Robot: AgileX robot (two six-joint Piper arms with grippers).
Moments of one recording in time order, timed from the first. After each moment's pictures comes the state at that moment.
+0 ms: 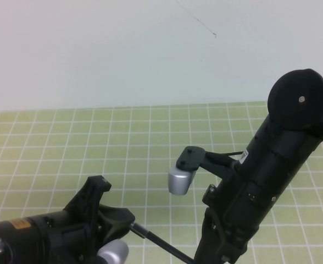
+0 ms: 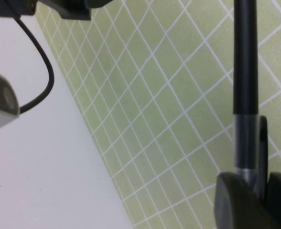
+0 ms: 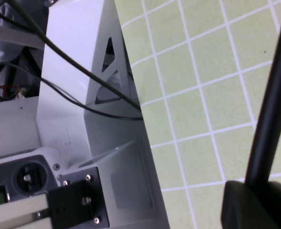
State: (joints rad) right arm 0.62 1.71 -1.28 0.75 1.30 -0.84; left arm -0.58 1.04 -0.51 -0.94 0.33 2.65
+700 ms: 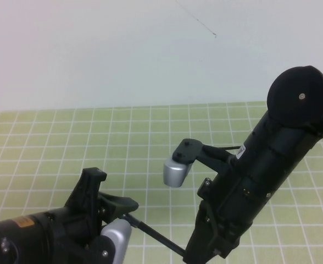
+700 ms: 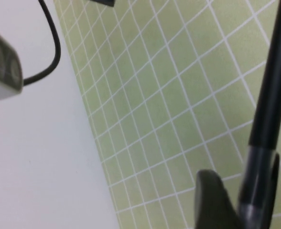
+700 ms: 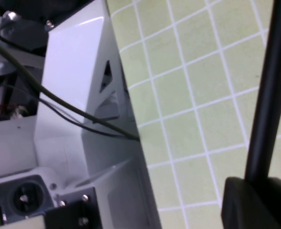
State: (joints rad) right arm 0.62 1.71 -1.28 0.67 1.26 -0.81; left arm -0.59 1.04 -0.51 -0.96 0.26 2.49
